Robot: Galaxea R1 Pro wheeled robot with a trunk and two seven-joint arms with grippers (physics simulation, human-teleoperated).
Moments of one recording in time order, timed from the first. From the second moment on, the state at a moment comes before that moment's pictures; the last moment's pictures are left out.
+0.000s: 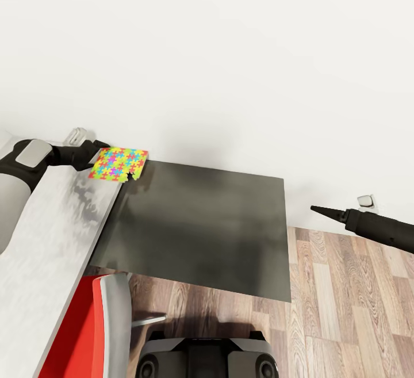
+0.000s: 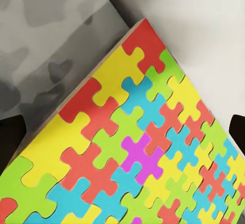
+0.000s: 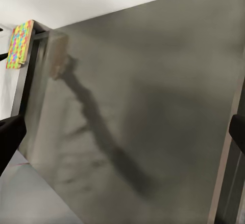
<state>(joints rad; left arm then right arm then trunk) -1.52 0.38 -0.10 -0.29 0.95 0.71 0.01 -0.48 -0.56 -0.24 -1.61 -0.91 1.04 0.55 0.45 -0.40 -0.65</state>
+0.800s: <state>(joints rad) -1.51 0.48 -0.09 -0.29 0.96 0.71 0.00 -0.48 -0.56 -0.24 -1.61 -0.91 1.04 0.56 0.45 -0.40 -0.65</state>
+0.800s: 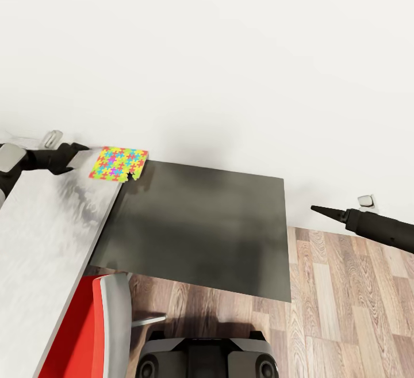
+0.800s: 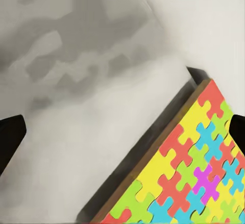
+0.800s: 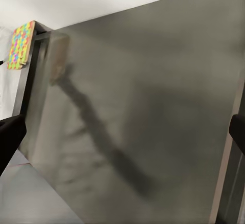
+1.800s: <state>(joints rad) -1.34 0.57 -0.10 -0.83 1.27 0.84 -0.02 -0.48 -0.52 -0.23 -1.58 -0.91 1.04 0.55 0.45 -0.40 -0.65</state>
